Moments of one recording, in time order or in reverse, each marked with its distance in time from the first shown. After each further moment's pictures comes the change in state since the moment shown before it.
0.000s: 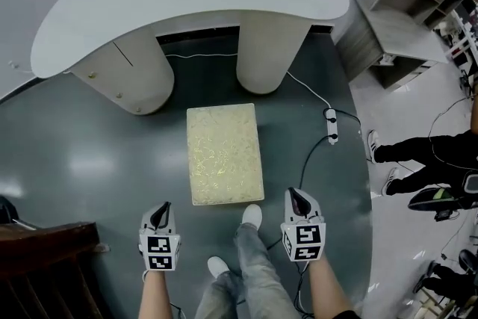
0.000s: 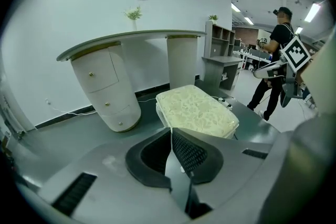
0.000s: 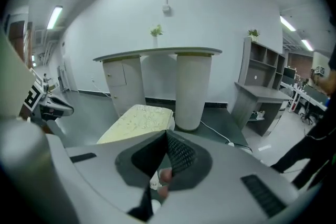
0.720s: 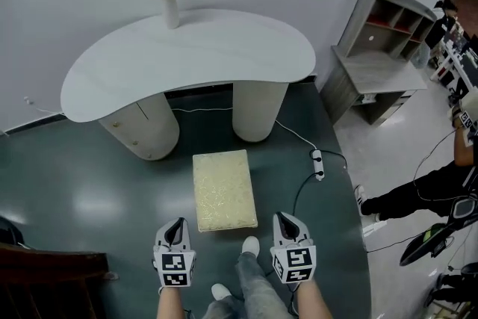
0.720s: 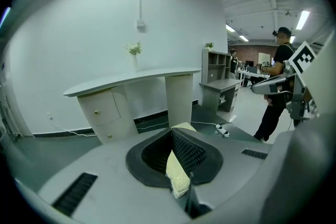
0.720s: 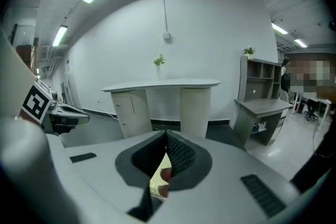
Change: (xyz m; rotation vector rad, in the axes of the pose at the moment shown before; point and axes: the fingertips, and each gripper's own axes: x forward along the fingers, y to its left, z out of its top) left arm -0.096 -0.026 0.142 -0.001 -0.223 0.018; right arm -0.102 0.026 0.118 0.046 -0.174 0.031
